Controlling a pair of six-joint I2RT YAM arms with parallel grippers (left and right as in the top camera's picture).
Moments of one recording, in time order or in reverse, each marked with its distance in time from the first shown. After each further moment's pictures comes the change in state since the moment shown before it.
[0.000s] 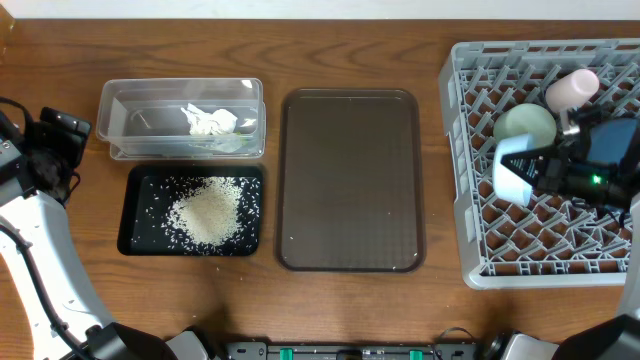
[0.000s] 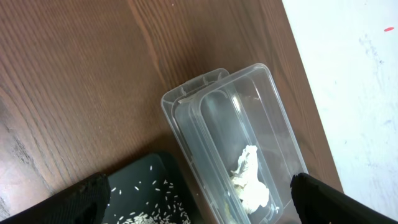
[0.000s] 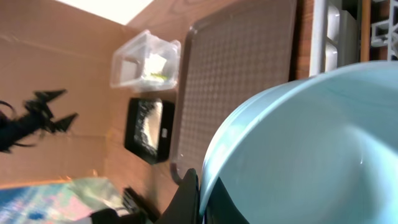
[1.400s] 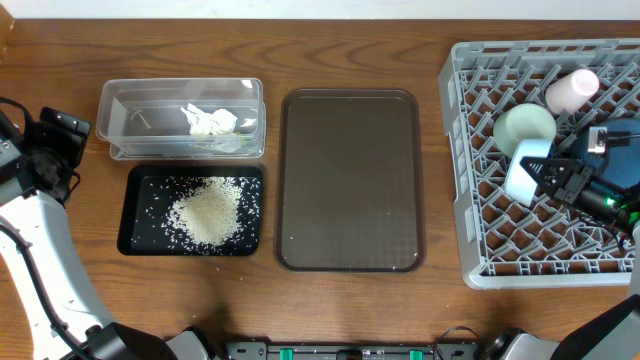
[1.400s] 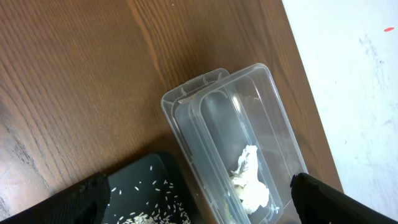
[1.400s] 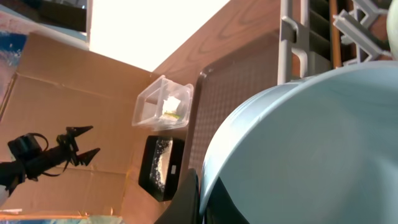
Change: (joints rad) left arm 0.000 0.000 0.000 0.000 0.000 0.000; right arm -0.156 0.013 -0.200 0.288 -0.206 0.030
